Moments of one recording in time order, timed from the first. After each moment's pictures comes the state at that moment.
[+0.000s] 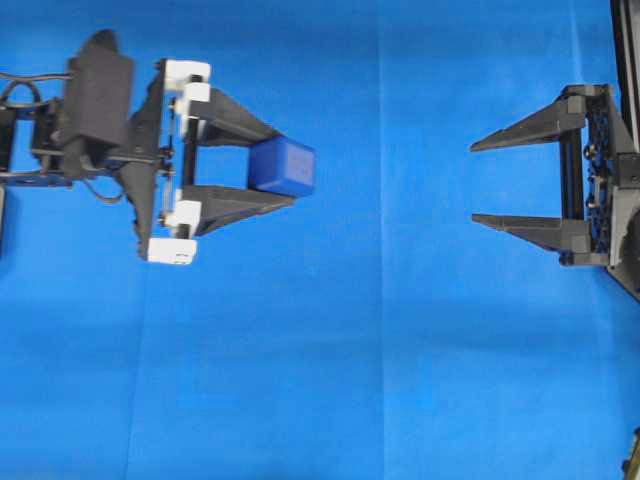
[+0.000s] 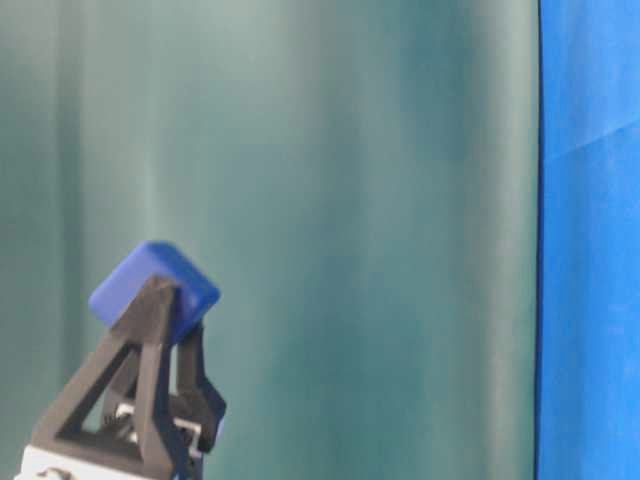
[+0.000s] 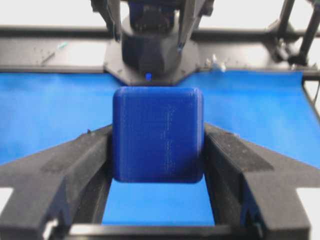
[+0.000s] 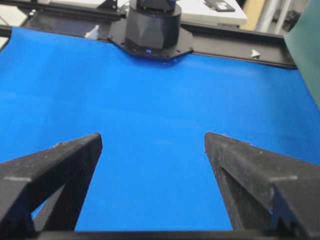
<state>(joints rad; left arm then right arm) -0.01 -0.35 0.70 0.02 -0.28 -0.03 0.00 -0.81 1.14 0.00 -0.29 0.03</state>
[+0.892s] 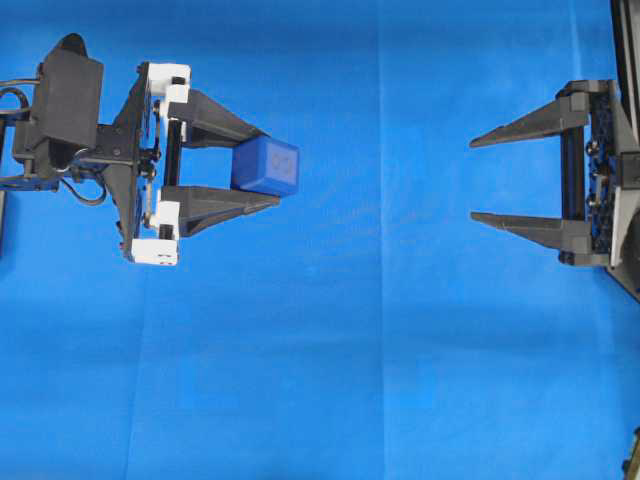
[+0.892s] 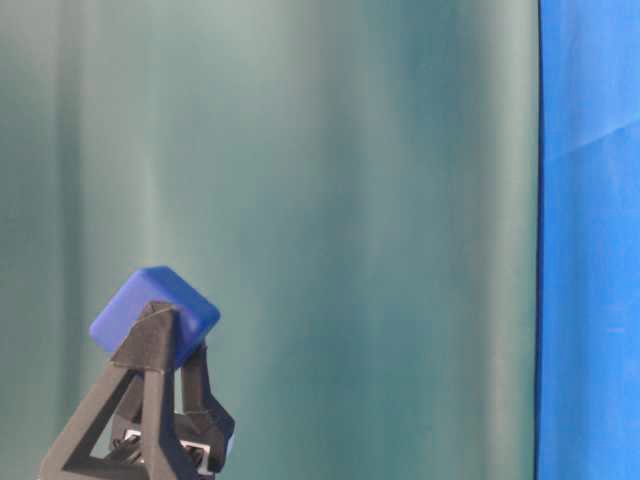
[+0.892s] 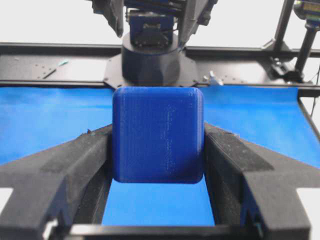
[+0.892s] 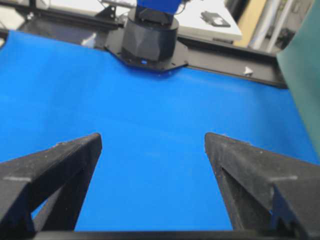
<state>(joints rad) -0.01 -0.37 0.76 0.02 -0.36 -0.03 0.00 -0.81 1.10 -0.04 -0.27 -0.02</state>
